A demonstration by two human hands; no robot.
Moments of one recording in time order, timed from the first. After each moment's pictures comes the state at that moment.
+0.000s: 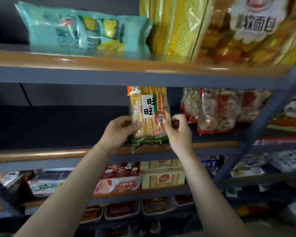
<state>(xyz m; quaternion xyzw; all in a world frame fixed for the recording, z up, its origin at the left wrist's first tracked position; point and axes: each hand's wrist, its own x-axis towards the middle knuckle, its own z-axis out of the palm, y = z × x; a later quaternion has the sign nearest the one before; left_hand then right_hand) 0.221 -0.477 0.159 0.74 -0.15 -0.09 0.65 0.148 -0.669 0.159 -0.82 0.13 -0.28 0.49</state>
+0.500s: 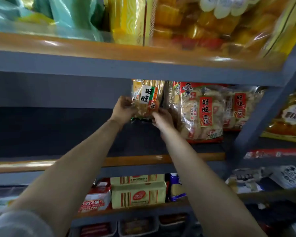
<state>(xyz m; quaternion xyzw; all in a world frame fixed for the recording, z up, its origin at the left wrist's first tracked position) 0.345 -0.660 0.137 0.72 -0.12 0.01 0.68 0.290 -0.803 0.126 -0.74 0.20 -0.17 0.62</state>
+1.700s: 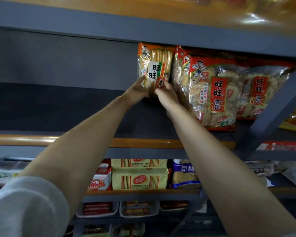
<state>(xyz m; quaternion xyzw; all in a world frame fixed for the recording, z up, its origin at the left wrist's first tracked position) 0.340 -0.680 0.142 0.79 -0.19 -0.10 0.57 0.310 -0.813 0.138 -0.81 0.13 -0.15 0.55</state>
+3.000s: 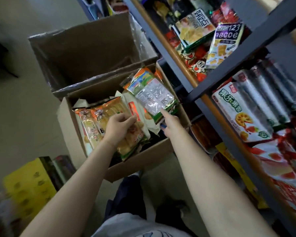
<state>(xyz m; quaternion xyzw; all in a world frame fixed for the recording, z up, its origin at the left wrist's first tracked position) -0.007 -0.051 -0.139 0.60 0.51 0.04 0.61 0.165 -0.149 -0.200 -0.70 0.23 0.45 0.51</state>
